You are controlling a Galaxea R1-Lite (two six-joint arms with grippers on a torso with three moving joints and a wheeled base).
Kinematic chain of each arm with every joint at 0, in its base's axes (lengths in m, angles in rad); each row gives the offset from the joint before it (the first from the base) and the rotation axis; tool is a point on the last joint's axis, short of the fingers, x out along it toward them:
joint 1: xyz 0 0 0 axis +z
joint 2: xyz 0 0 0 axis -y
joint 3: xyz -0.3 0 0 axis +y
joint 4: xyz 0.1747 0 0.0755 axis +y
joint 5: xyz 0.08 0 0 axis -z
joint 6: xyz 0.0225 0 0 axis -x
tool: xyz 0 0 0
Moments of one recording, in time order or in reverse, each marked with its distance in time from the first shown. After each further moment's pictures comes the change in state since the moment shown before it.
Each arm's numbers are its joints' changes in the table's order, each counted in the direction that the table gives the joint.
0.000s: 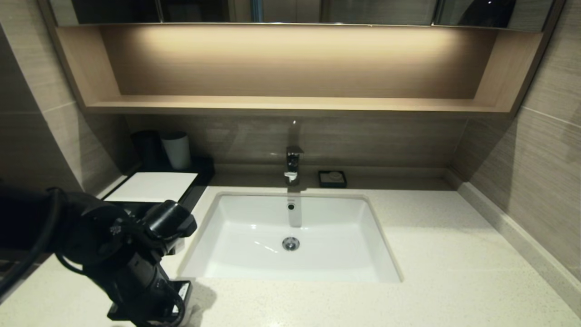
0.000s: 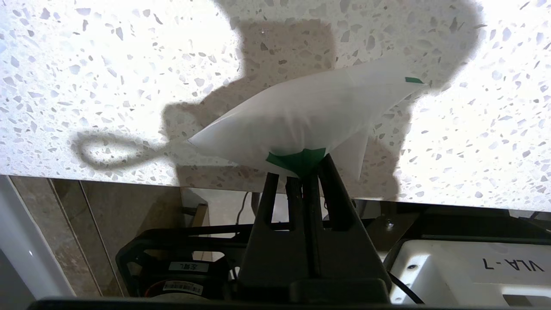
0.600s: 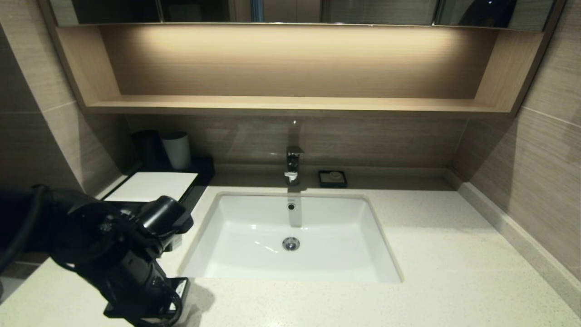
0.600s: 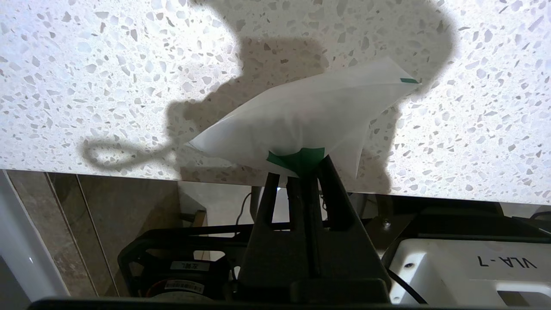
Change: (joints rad) left arm 0.000 0.036 -0.007 0.011 -0.002 0.000; right arm 0.000 0.000 0.000 0.000 0.000 0.000
